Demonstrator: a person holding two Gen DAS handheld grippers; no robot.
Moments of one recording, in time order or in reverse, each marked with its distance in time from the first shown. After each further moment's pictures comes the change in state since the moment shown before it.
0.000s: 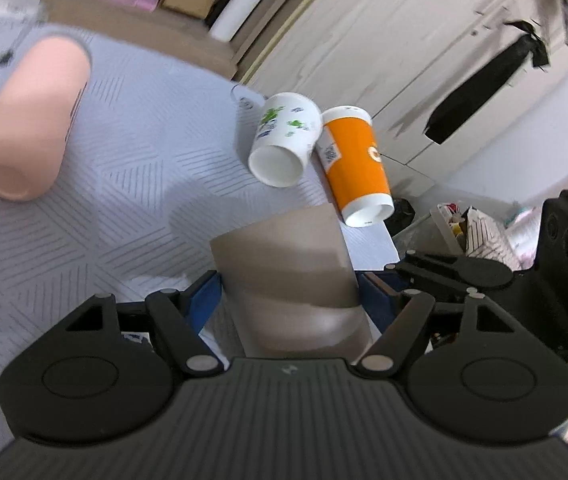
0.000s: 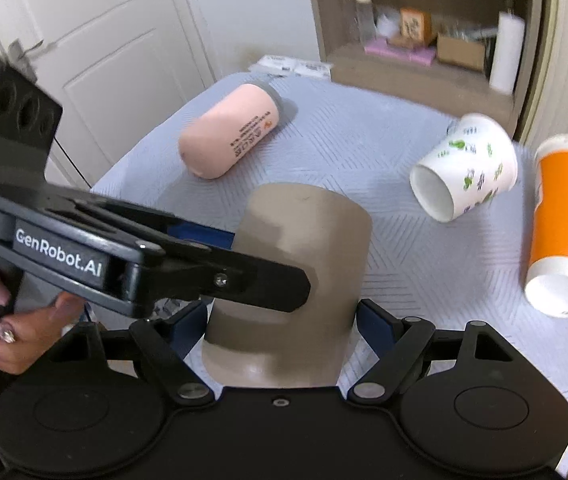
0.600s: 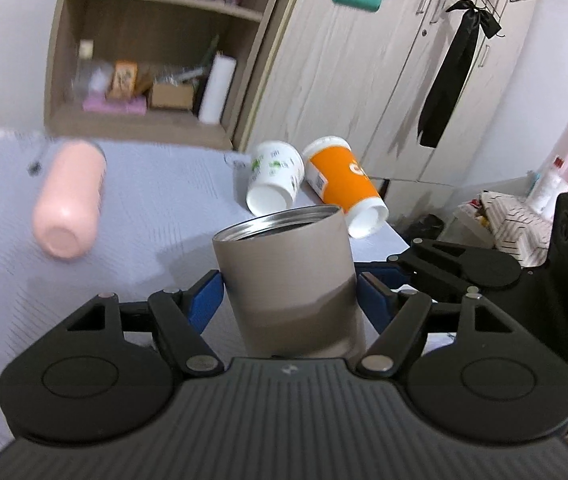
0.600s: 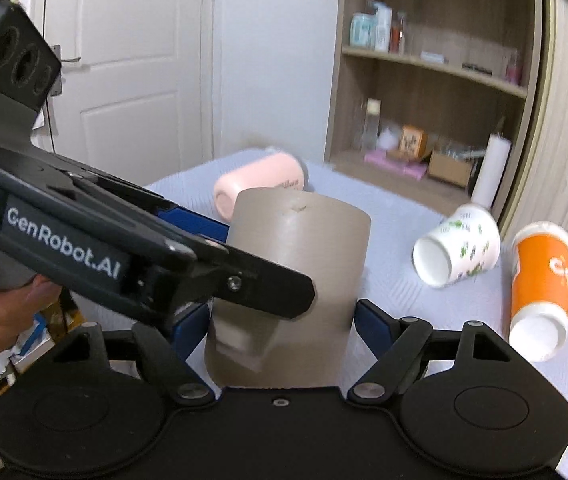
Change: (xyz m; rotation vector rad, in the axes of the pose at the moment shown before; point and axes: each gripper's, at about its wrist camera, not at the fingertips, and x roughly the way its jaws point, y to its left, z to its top) left arm -0.045 -0.039 -0.045 0.301 -0.225 0.136; right arm -0.014 0.054 -0.054 -0.193 -0.348 -0.143
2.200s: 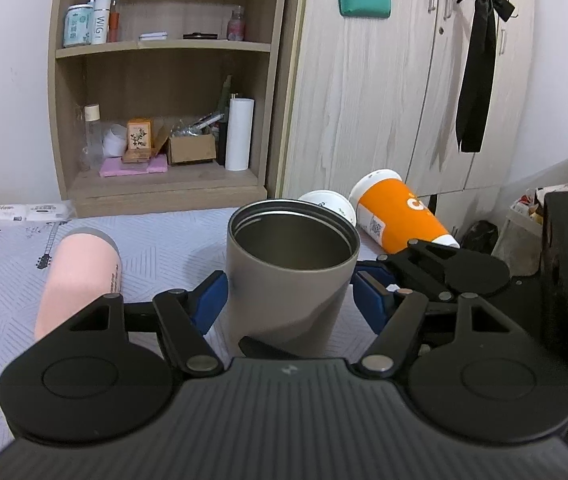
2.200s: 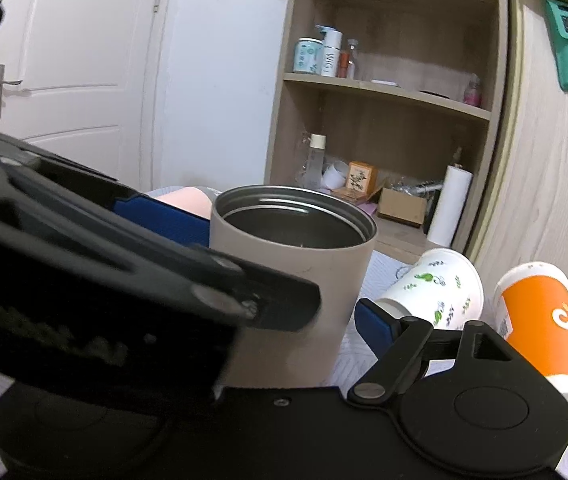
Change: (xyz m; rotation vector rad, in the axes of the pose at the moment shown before) left arm 0.055 0.007 0.034 0.155 -0.085 0.126; right arm 0.080 -0.039 0.016 0.030 -0.123 -0.168
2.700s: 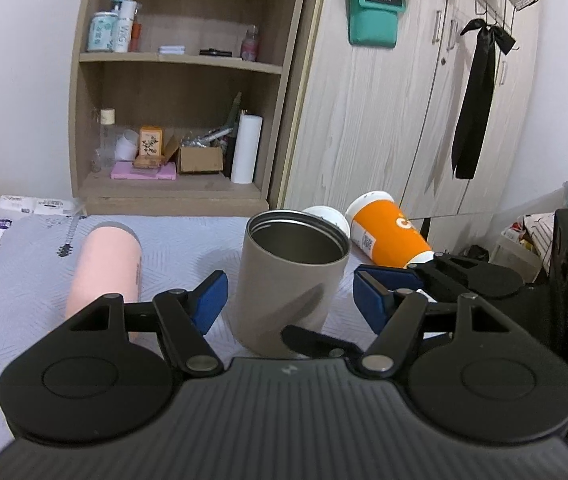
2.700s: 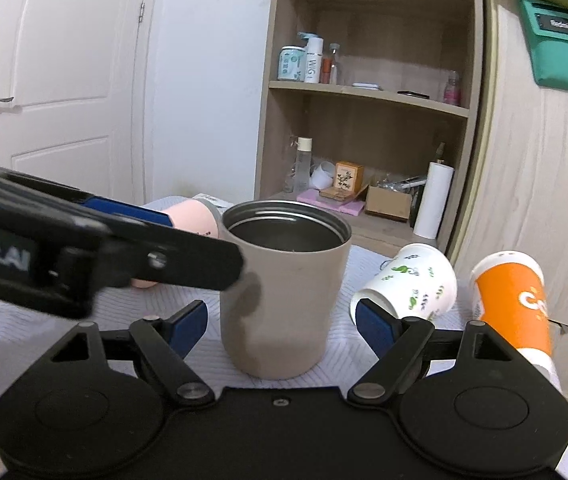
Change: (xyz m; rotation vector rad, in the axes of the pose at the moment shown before) left arm -0.045 0.007 -0.006 -0.065 -0.055 -0.007; right arm -0.038 0.002 0.003 0.047 -0.002 -0.025
